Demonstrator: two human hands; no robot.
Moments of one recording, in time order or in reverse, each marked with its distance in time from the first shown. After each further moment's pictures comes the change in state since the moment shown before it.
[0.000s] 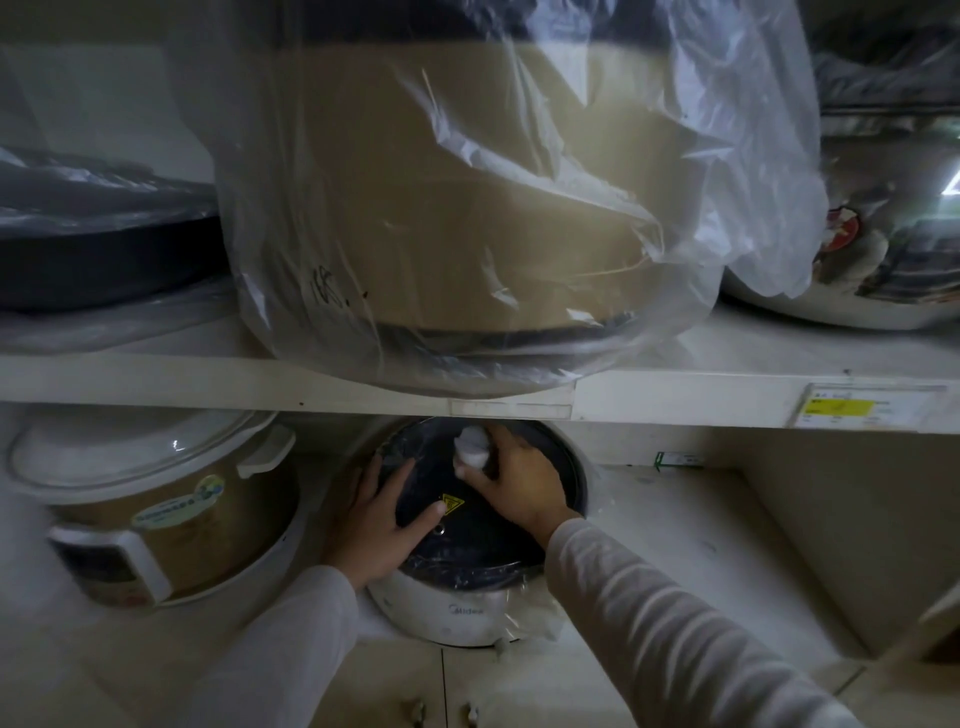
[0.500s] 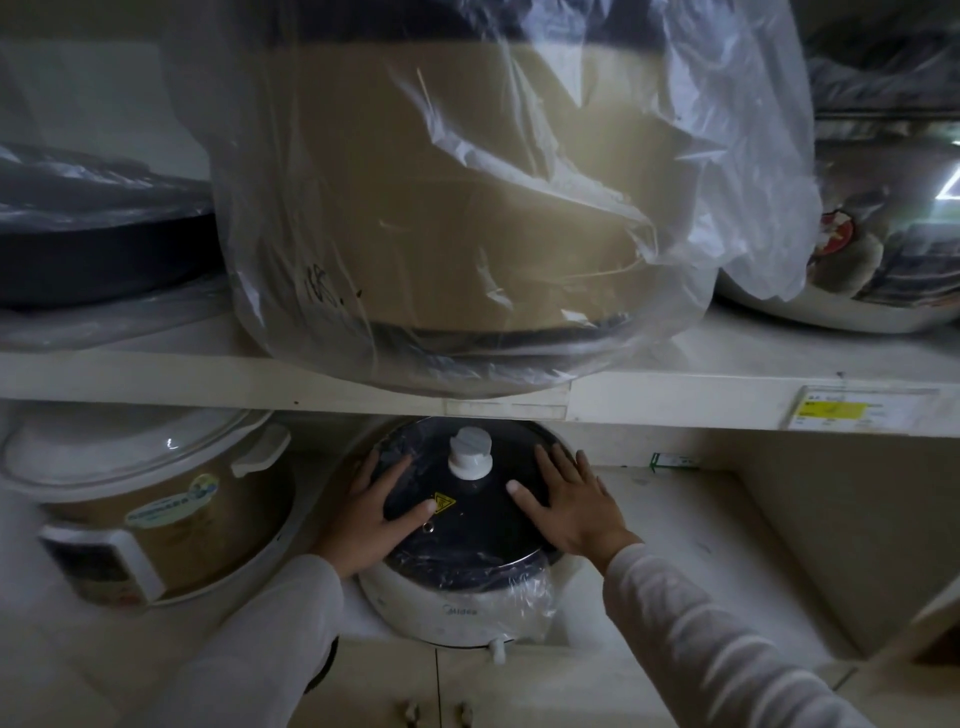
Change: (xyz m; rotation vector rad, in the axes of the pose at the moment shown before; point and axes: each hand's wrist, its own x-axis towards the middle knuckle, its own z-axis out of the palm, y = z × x) left_hand 0.009 -0.006 -0.004 -0.131 -0.041 0.036; right_hand -0.036 0.051 -0.029 -0.211 -0.308 0.279
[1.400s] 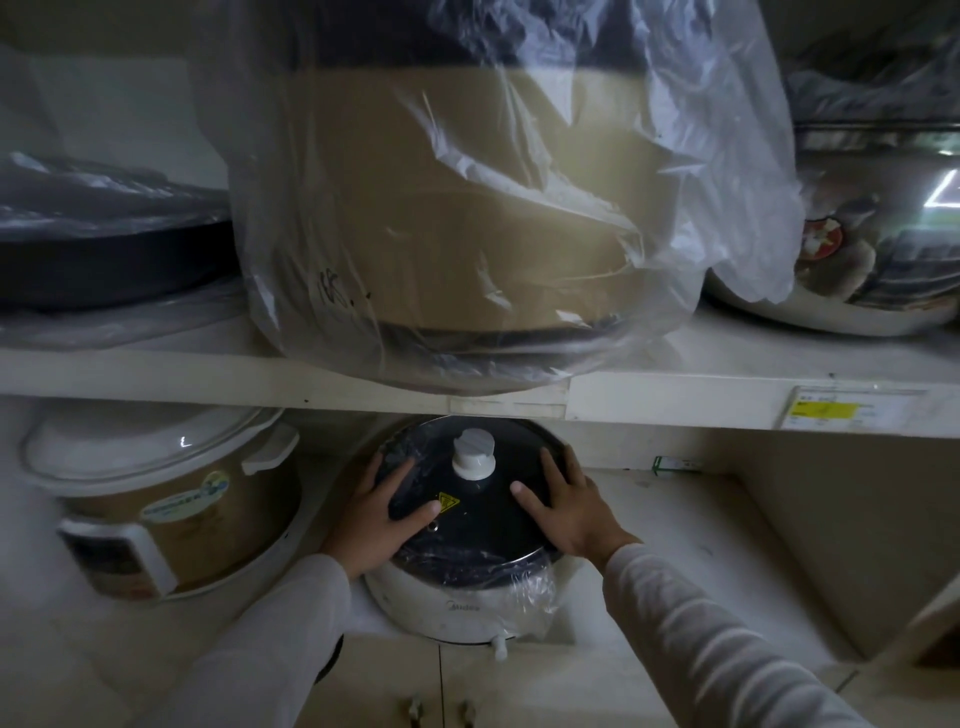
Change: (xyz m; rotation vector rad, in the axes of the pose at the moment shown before) left_hand -0.004 -0.002 0.003 -0.023 0.036 -0.006; right_hand 0.003 0.006 0.011 0.169 0.007 0.002
